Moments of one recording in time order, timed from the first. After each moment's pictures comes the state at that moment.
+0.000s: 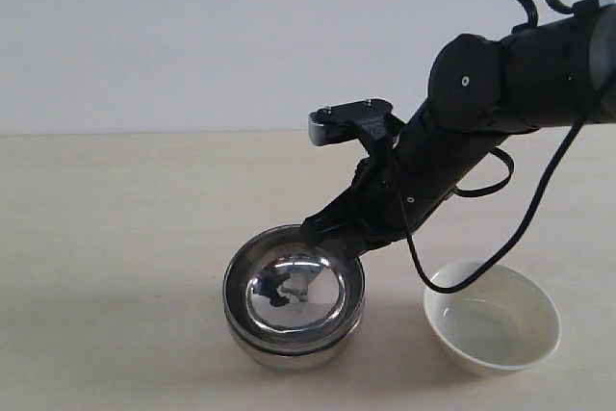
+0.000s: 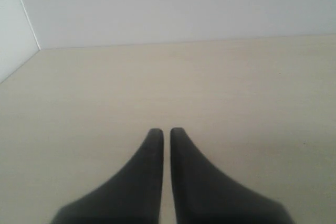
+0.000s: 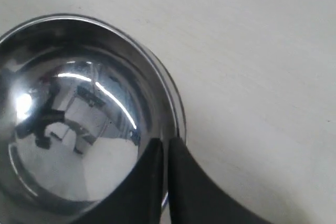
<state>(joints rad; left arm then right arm) 0.09 0.00 0.00 0.07 0.31 0.00 0.56 1.79 -1.20 0.33 0.63 -0.26</state>
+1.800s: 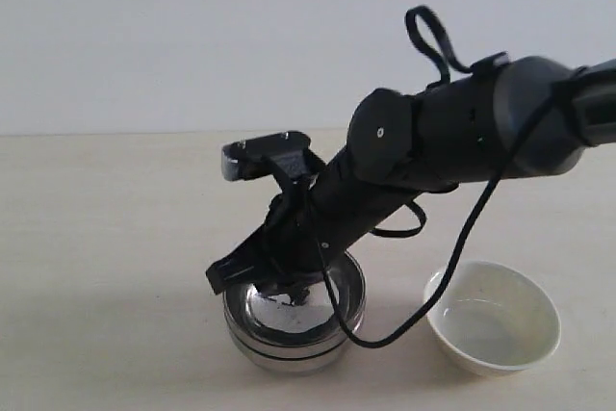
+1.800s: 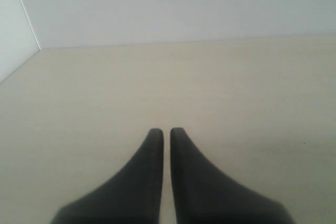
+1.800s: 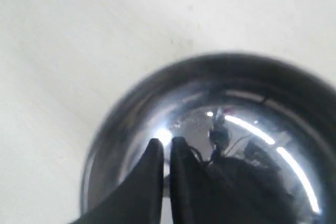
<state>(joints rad) 0.09 0.00 0.00 0.07 0.31 0.00 0.74 1.87 -1.20 0.55 0.47 -0.40</state>
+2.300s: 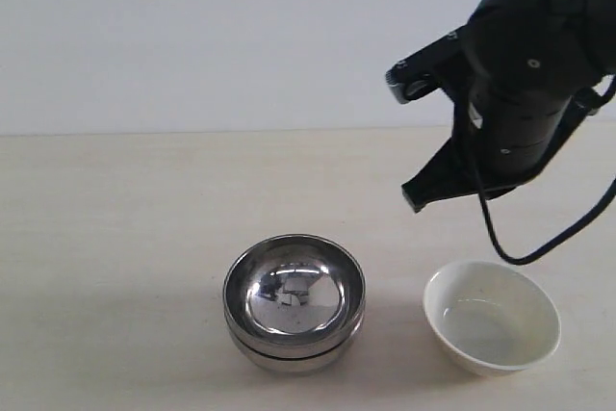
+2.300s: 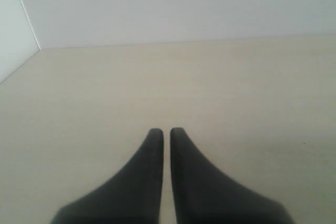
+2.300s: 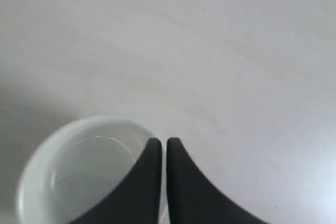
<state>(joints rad) 0.09 0.00 0.00 0.07 0.31 0.00 0.61 1.60 -1.19 -0.54 0.96 0.44</state>
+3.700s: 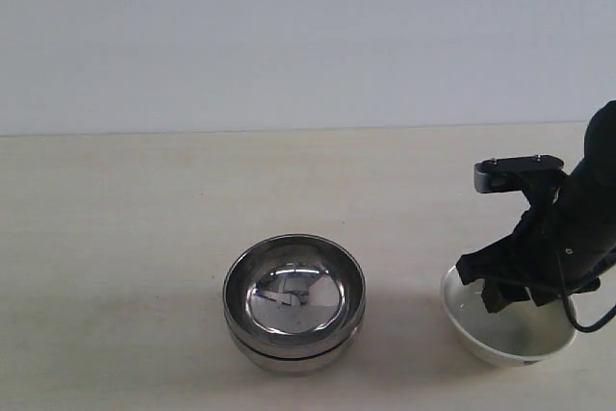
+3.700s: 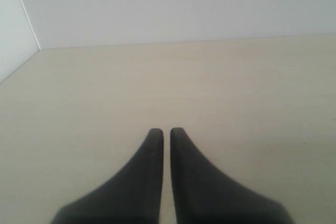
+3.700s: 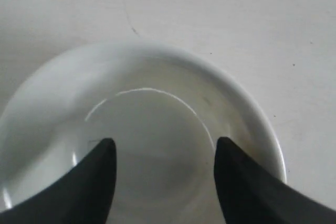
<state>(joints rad) 0.09 0.00 0.00 0.07 0.31 0.00 0.24 1.72 -0.90 0.16 0.56 -0.10</state>
